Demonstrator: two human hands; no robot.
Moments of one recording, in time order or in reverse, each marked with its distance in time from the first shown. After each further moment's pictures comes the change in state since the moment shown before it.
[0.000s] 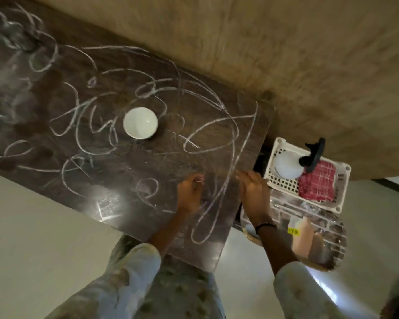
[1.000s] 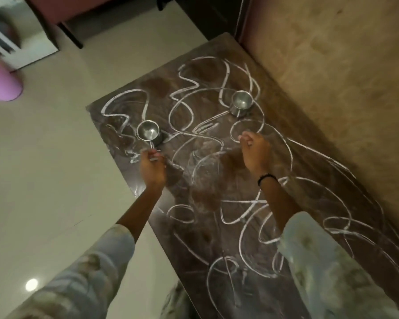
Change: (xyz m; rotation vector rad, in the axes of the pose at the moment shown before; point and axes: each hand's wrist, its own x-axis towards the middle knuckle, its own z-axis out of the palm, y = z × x) left_hand 0.283 -0.165 -0.575 -0.420 0.917 -0.372; right_hand 0.398 -0.557 0.279 0.496 -0.354 -0.054
